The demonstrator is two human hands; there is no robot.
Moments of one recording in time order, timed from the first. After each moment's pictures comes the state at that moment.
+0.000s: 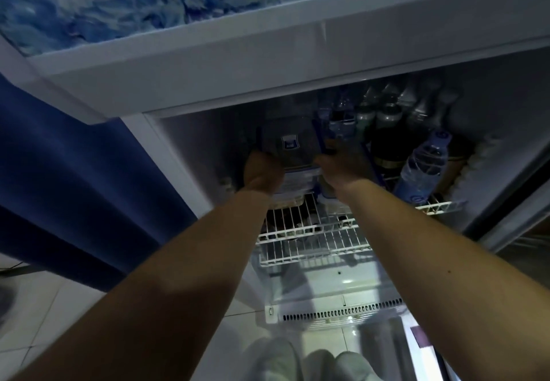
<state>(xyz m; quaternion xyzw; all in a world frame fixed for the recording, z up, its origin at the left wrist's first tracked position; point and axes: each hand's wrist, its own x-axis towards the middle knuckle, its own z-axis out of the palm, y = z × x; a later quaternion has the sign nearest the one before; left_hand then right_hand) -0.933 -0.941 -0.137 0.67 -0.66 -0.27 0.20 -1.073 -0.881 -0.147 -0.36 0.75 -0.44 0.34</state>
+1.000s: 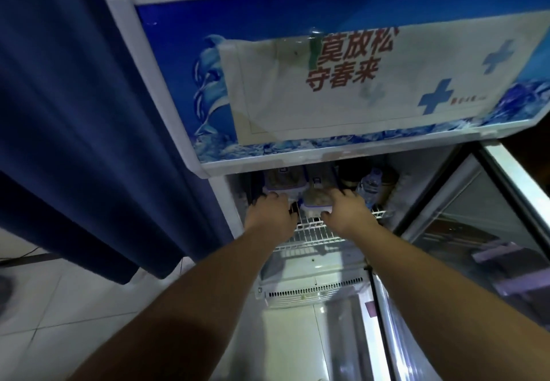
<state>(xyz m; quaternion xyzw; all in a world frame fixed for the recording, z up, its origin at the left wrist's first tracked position) -0.873 -0.783 0.002 0.52 -0.85 -0.12 -0.05 -1.053 -0.723 -0.006 -0.52 0.83 -0.05 0.21</state>
